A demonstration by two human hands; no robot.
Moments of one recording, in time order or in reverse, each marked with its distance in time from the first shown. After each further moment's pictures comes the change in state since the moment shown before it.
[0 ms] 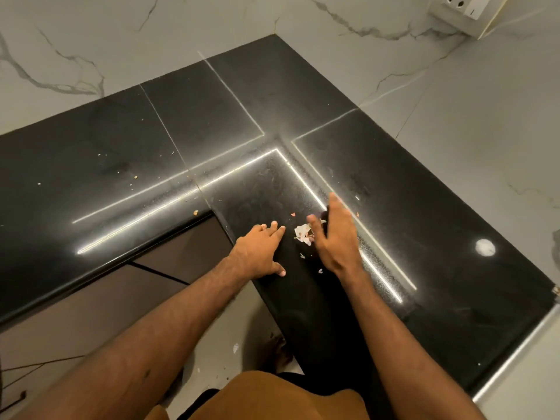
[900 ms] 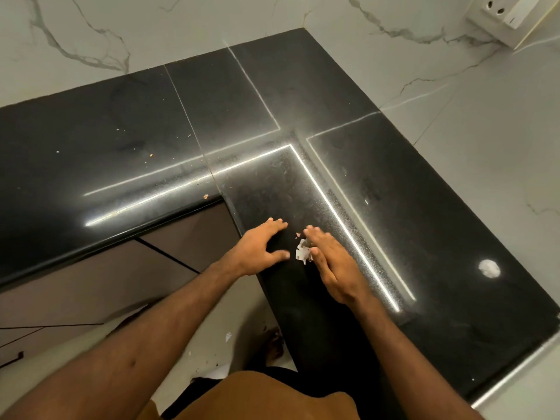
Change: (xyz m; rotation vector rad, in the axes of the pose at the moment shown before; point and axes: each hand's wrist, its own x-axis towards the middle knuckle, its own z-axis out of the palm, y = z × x) left_hand -0.014 -0.020 0.040 -0.627 0.342 0.110; right_hand -0.049 0.017 -0.006 0.093 -0.286 -0.327
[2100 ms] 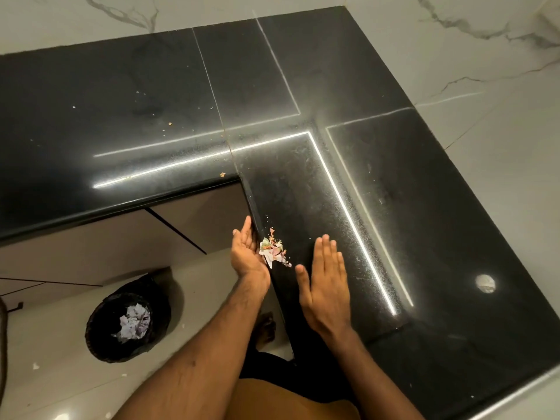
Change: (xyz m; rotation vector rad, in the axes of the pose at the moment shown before) left_hand -0.014 -0.004 0.069 -1.888 0.988 -0.569; right_hand -0.038 -0.042 0.059 -0.320 0.024 0.192
